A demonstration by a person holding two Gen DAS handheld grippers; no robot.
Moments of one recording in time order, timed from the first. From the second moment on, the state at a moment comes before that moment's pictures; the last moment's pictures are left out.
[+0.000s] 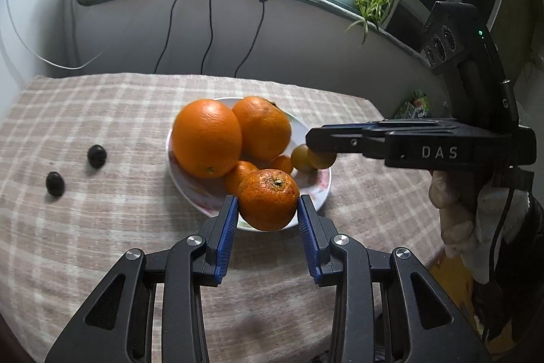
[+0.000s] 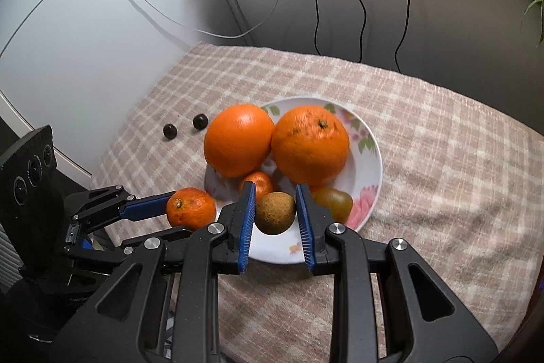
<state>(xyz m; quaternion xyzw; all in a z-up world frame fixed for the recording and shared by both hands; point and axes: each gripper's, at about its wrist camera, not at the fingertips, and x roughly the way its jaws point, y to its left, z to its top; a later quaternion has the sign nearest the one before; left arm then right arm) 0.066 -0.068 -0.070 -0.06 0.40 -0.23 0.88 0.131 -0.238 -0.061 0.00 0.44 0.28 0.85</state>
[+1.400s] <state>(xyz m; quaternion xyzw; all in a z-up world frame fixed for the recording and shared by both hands) 0.066 -0.090 -0.071 -0.01 0.39 -0.21 0.90 0.126 -0.250 -0.063 0.01 0.43 0.27 0.86</state>
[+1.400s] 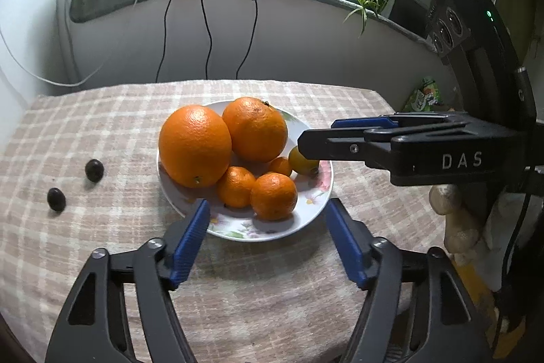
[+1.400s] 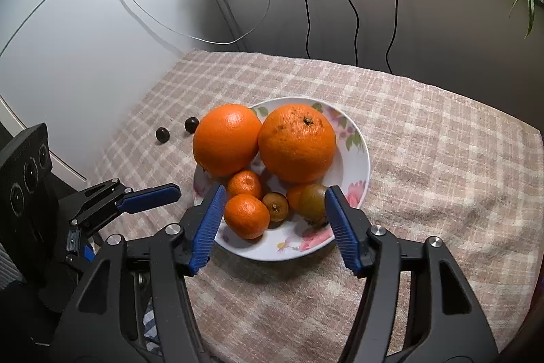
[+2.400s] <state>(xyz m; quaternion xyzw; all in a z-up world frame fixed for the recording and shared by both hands) 0.065 -0.050 -0.056 0.01 0.35 -0.16 0.92 0.124 -0.206 -0.032 -0.04 0.37 0.29 0.89</state>
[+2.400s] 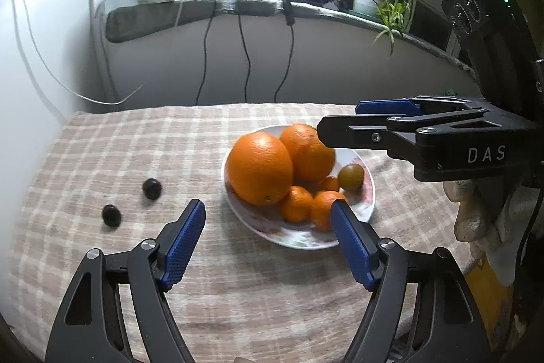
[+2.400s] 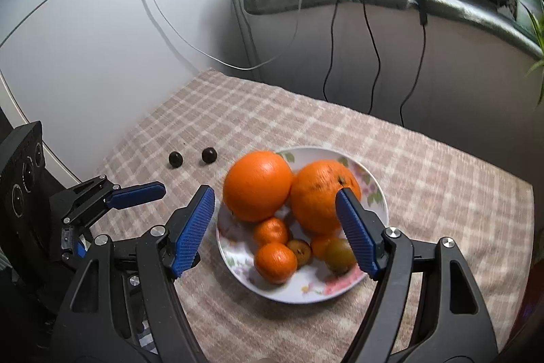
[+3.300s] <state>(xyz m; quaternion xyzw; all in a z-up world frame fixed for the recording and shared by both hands) 0.087 0.049 -0.070 -0.05 0.37 -0.10 0.92 0.170 -0.112 -0.039 -0.07 0.42 0.34 0.84</state>
